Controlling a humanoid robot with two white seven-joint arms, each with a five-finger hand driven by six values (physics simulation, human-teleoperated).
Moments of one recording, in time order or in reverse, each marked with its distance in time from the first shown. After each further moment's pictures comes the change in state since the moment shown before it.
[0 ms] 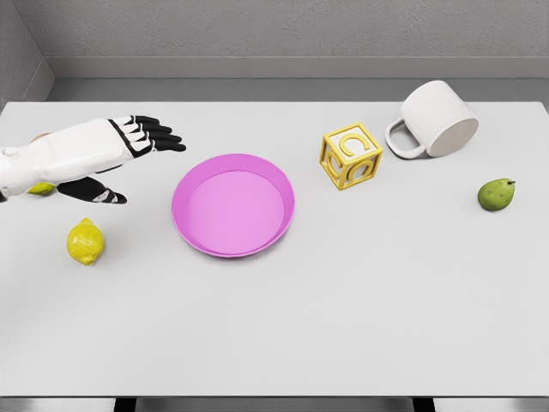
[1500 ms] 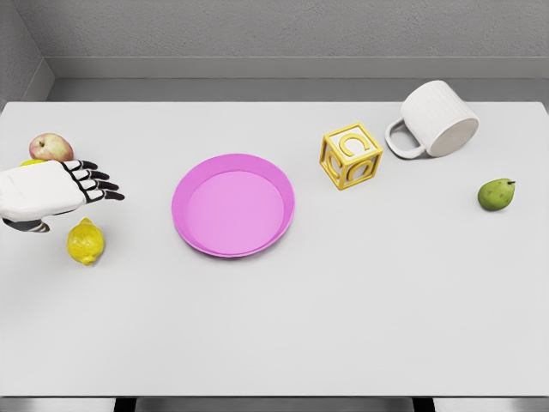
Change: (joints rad) left arm 0.115 0.193 -0.003 -0.026 -0.362 0.001 0.000; right arm -0.002 0.000 -0.001 0.000 0.000 0.000 0.000
